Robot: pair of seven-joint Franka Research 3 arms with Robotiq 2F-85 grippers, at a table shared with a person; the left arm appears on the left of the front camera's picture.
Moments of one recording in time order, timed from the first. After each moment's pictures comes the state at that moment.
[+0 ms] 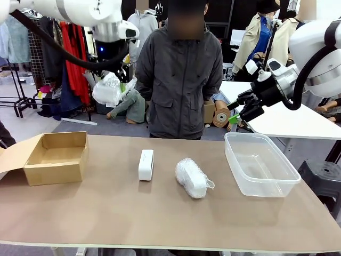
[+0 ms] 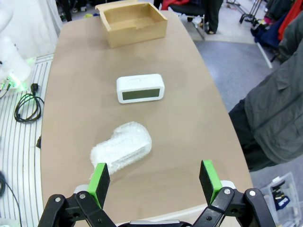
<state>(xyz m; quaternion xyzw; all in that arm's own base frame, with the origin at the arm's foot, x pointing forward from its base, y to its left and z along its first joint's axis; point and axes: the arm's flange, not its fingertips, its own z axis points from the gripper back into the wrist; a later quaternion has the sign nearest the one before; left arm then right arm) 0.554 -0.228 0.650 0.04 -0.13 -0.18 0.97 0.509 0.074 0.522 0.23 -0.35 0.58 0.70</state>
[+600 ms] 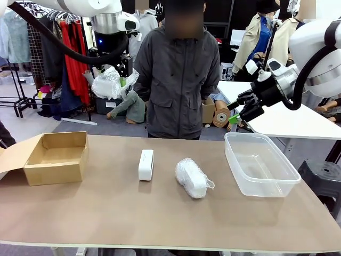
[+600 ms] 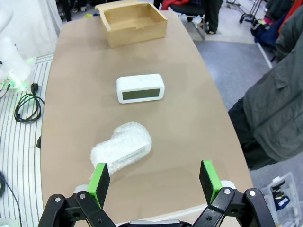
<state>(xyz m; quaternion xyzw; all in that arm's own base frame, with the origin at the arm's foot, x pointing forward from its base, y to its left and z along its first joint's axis) 0.553 -0.230 0.663 0.04 -0.14 -0.21 0.97 0.509 0.074 0.522 0.23 -0.35 0.58 0.70</state>
